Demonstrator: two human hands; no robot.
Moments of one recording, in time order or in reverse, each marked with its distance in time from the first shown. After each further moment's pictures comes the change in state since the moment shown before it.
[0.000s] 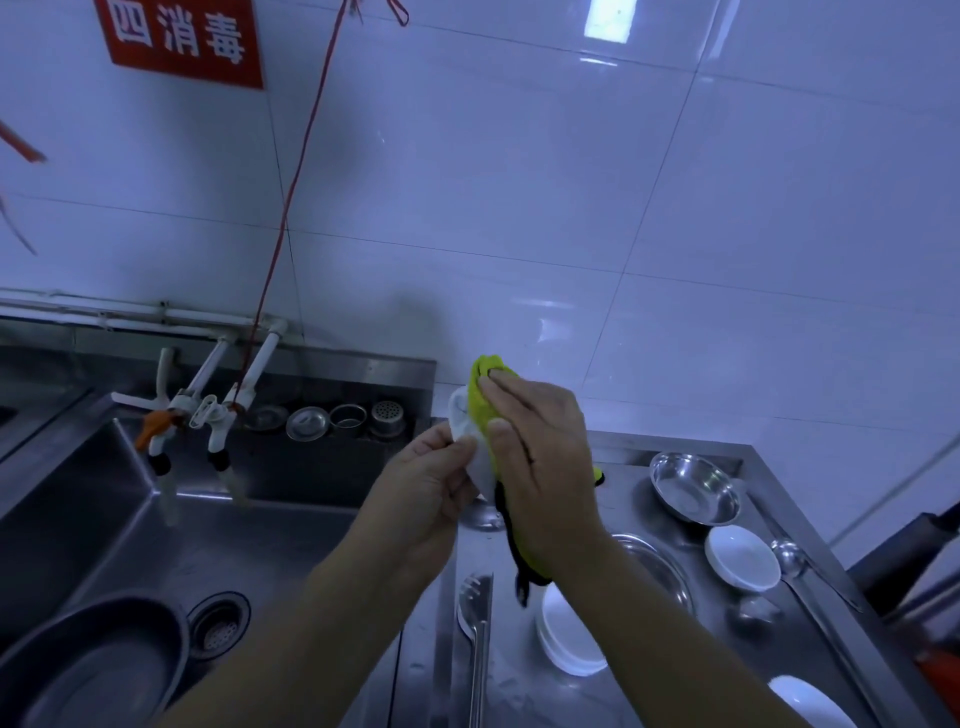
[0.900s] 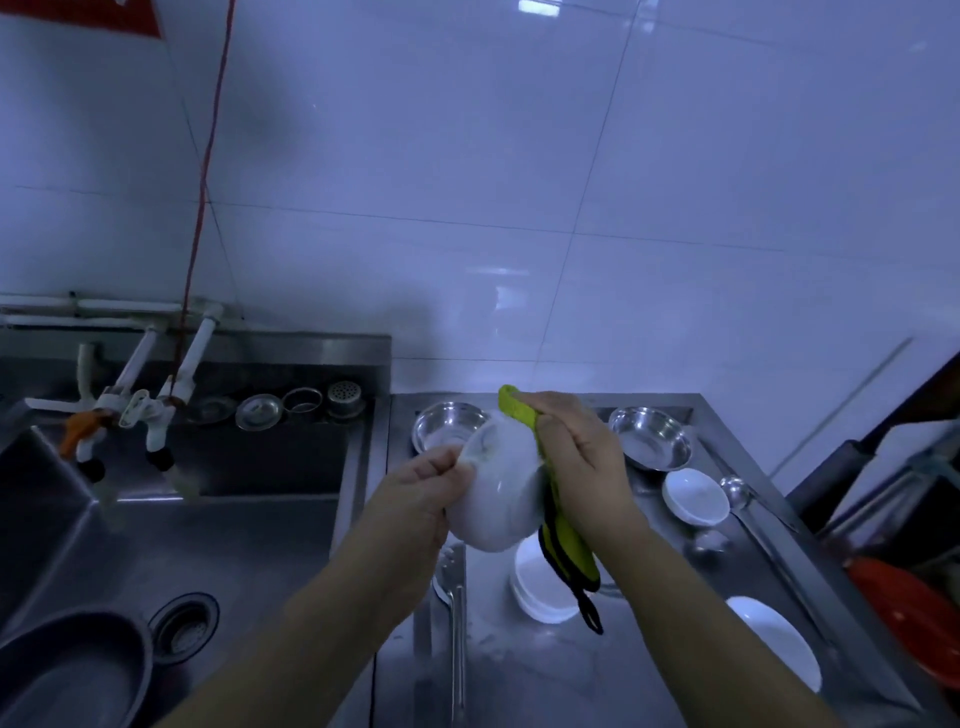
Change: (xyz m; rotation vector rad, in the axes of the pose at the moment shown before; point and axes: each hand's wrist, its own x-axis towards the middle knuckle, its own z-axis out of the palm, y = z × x) left_hand -0.009 -0.042 -0.021 0.307 -0.185 -0.053; right_hand -0.032 0.032 -0.042 0.277 -0.023 0.429
